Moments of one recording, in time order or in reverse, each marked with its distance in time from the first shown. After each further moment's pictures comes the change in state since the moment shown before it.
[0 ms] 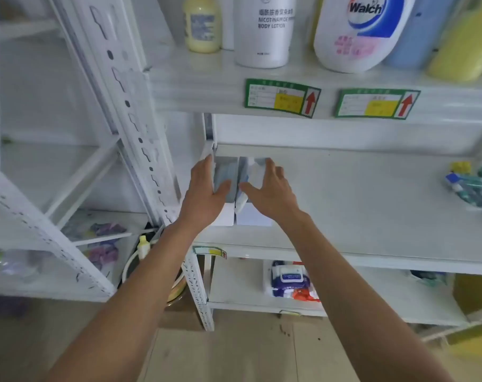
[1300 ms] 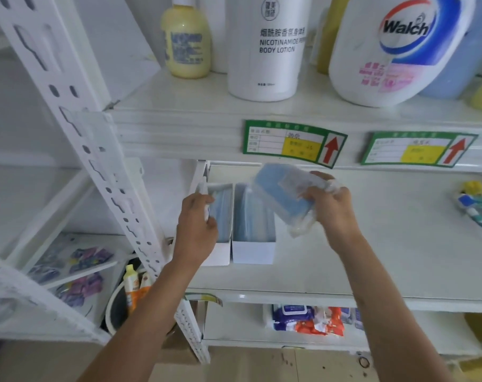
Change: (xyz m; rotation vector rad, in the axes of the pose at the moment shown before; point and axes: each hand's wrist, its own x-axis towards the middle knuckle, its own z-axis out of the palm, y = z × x) left_hand 0.043 -0.033 0.029 0.117 0.144 -0.027; right_hand 0.054 0.062 -0.063 0.734 0.291 0.114
